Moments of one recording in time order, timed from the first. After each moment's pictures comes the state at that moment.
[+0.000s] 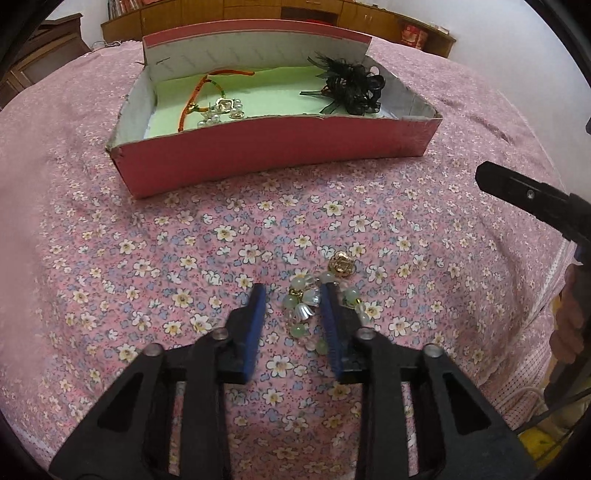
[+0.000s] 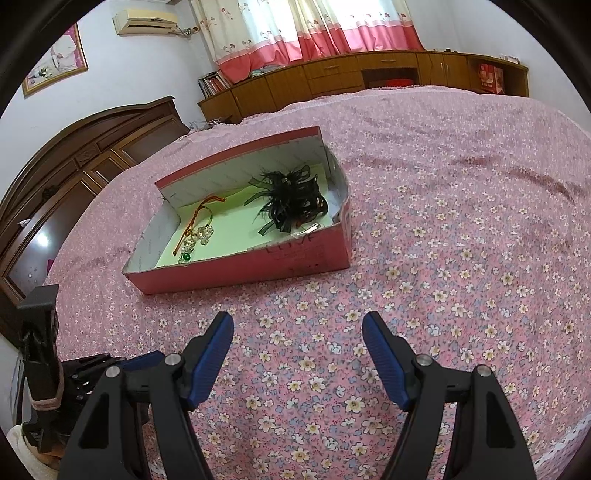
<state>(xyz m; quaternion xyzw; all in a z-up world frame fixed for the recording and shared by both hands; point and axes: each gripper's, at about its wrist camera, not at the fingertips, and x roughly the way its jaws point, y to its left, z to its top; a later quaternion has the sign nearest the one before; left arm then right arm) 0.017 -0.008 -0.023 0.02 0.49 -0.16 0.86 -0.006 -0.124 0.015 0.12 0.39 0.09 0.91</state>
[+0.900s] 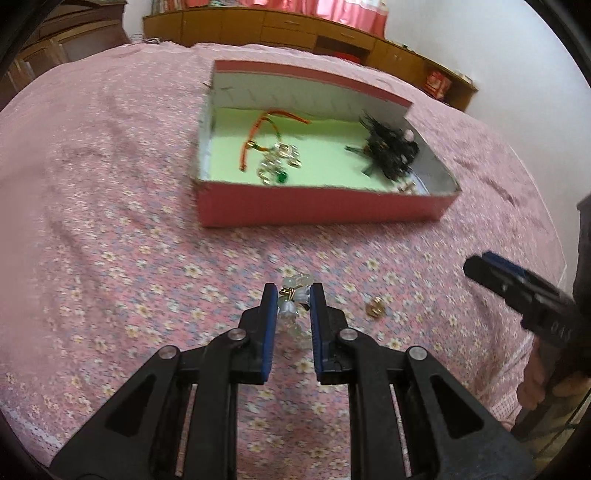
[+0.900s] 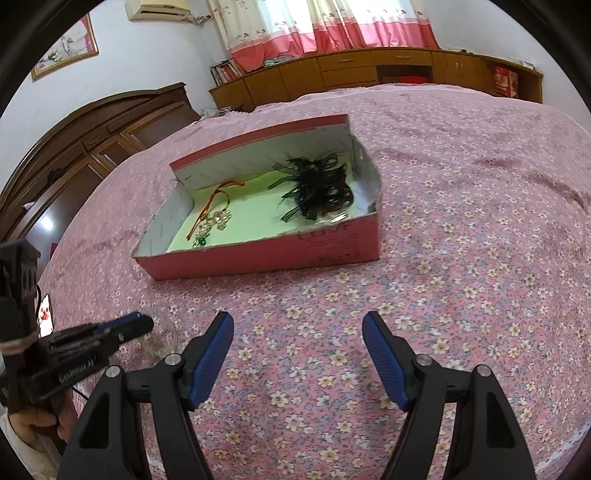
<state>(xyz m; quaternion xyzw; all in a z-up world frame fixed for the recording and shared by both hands) 0.022 0.045 0.011 -0.05 0.45 -0.12 0.88 -0.003 -0.098 0.011 0.10 0.40 0.11 0.90</state>
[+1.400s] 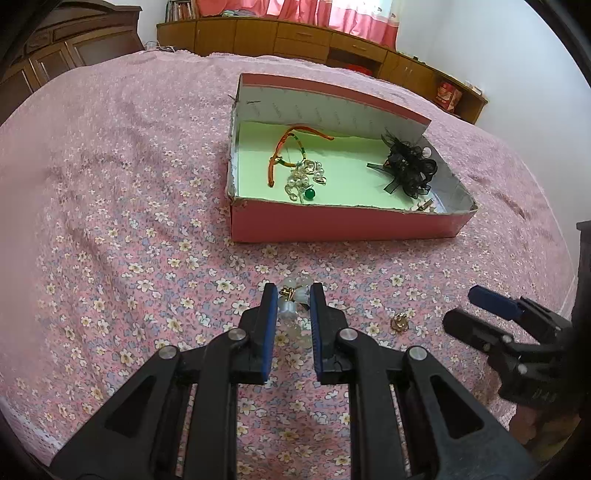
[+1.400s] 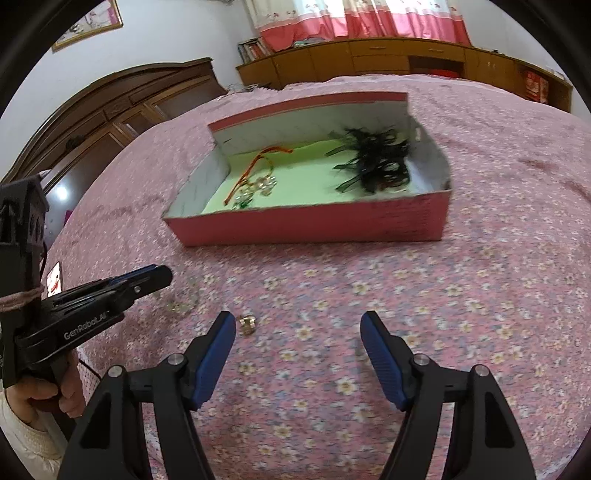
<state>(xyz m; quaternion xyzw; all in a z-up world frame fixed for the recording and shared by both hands) 0.022 0.053 0.009 -0.06 0.43 -0.10 0.89 -0.004 -0.053 0.000 0.08 0.43 0.16 0.89</state>
